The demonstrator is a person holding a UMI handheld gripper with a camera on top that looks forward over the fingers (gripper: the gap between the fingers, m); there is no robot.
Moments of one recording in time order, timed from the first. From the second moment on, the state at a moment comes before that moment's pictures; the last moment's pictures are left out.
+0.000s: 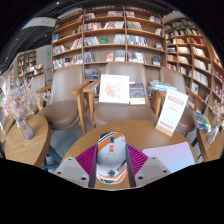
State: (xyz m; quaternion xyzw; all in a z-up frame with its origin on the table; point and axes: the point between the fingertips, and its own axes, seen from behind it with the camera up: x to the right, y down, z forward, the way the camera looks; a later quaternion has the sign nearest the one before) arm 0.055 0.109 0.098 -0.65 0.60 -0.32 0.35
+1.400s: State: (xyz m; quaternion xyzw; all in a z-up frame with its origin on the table) arm -0.191 -0.065 0.139 -0.61 0.62 -0.38 0.33
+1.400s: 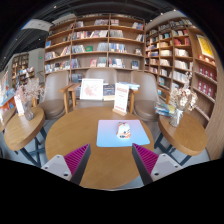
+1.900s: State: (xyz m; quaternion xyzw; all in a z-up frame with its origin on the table) arm -0.270 -0.056 0.124 -0.63 0.60 -0.38 0.32
